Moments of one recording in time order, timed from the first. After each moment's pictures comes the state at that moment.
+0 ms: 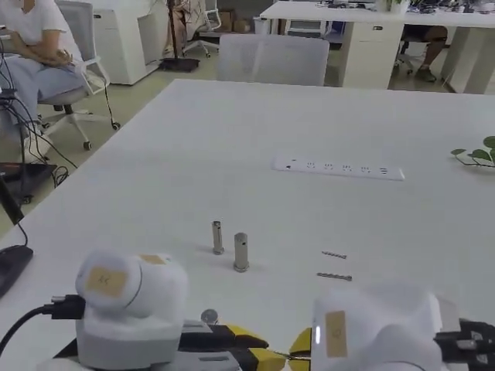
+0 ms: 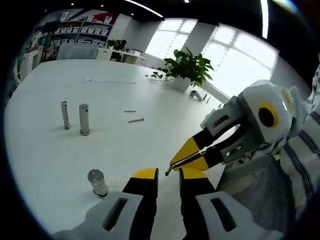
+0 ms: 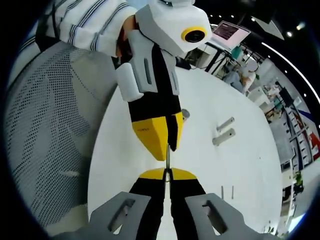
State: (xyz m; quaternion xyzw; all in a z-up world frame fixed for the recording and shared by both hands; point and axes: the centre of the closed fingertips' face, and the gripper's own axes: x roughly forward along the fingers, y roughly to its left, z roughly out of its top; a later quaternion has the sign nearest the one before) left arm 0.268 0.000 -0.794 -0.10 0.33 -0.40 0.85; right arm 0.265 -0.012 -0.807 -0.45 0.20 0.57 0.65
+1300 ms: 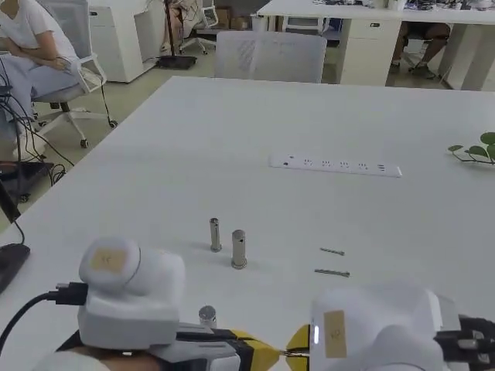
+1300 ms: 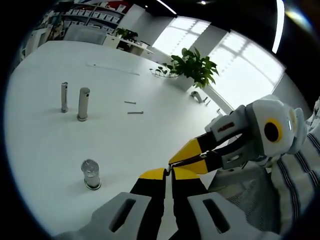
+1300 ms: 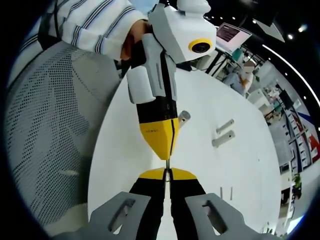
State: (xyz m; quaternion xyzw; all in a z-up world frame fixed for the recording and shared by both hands) left arm 0.264 -0.003 -0.796 -0.17 0.37 -0.39 0.83; right arm 0.261 -0.011 -0.805 -0.45 0.19 0.57 0.65
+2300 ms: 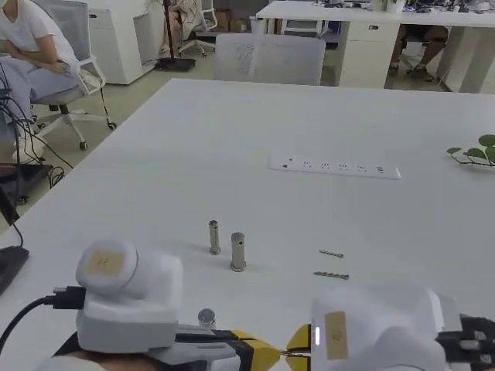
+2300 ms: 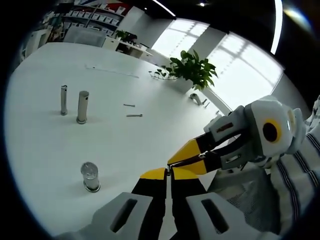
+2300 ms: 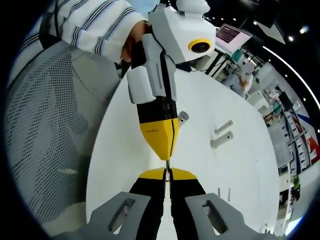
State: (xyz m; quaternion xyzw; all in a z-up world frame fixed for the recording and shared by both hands) left arm 0.266 -0.004 -0.792 -0.17 0.36 -0.40 0.83; right arm 0.263 -0.012 -0.801 -0.46 0.19 0.57 0.65
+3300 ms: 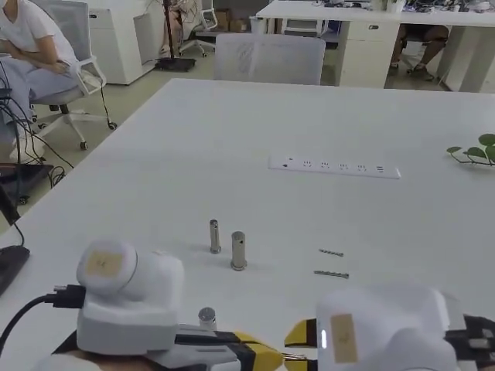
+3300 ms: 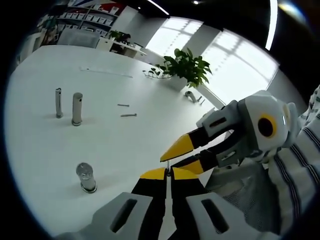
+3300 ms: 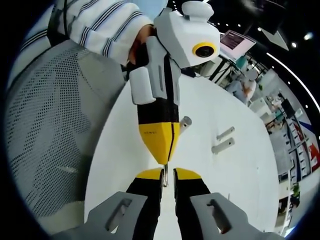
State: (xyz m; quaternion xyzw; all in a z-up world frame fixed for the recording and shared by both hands) left arm 0.259 -0.008 -0.789 -0.16 0.35 -0.42 0.82; right arm 0.260 -0.009 -0.800 -0.46 0.17 0.59 0.64
